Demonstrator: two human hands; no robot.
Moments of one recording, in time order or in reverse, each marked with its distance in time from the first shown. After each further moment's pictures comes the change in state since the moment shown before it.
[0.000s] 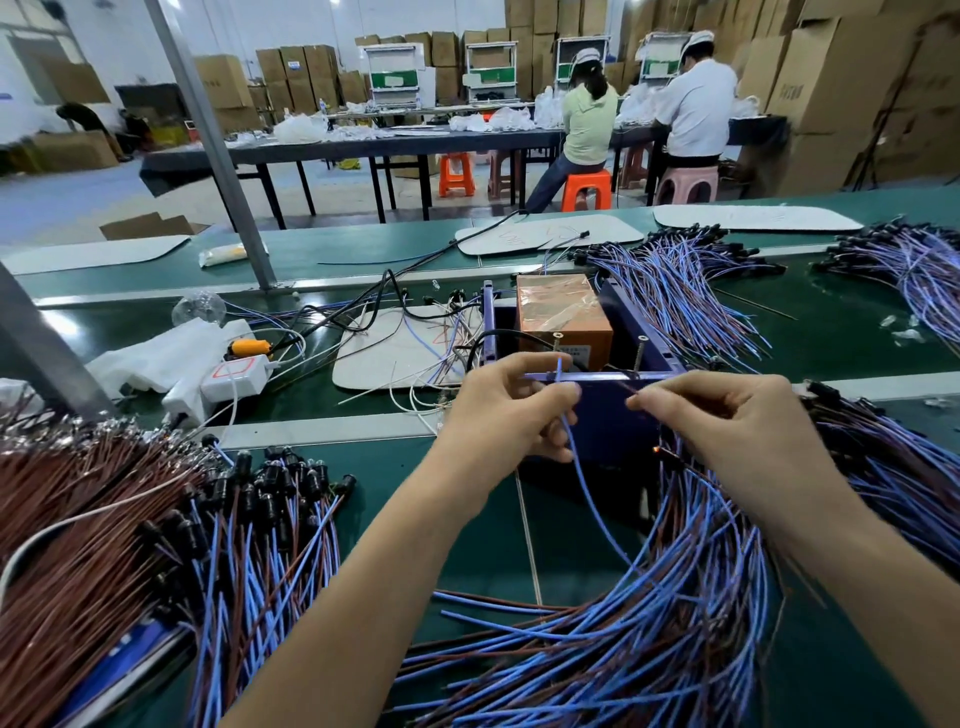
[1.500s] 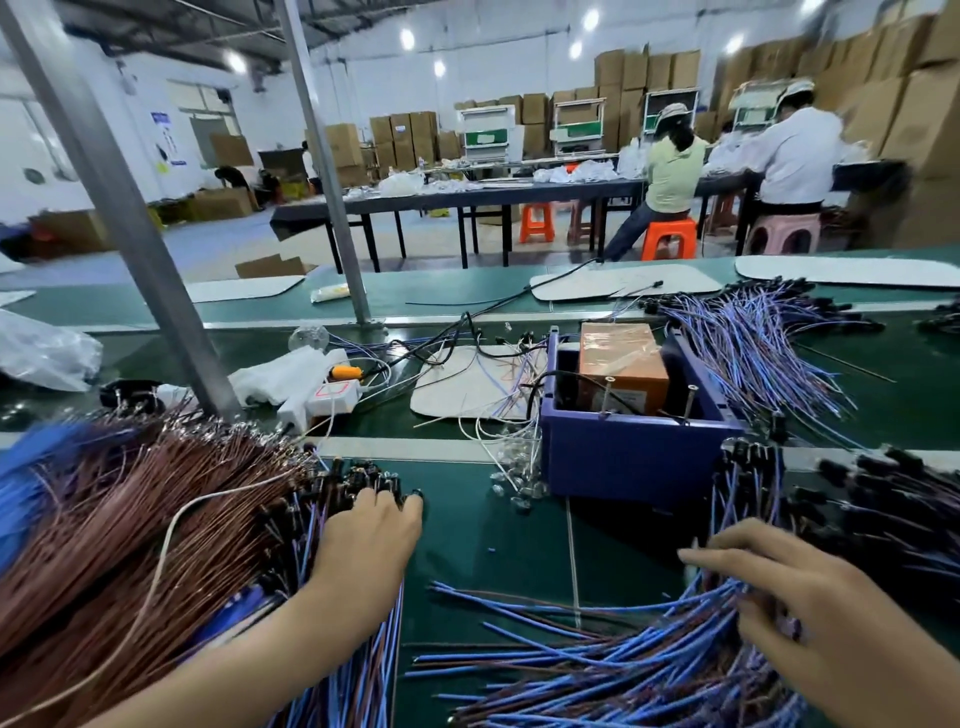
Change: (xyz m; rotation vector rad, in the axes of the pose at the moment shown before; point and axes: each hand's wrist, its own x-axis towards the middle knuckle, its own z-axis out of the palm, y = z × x) left_hand -0.080 -0.046 -0.107 2.007 0.193 -0.196; right_hand -0.051 0.034 -0.029 -0.601 -0.449 -0.469
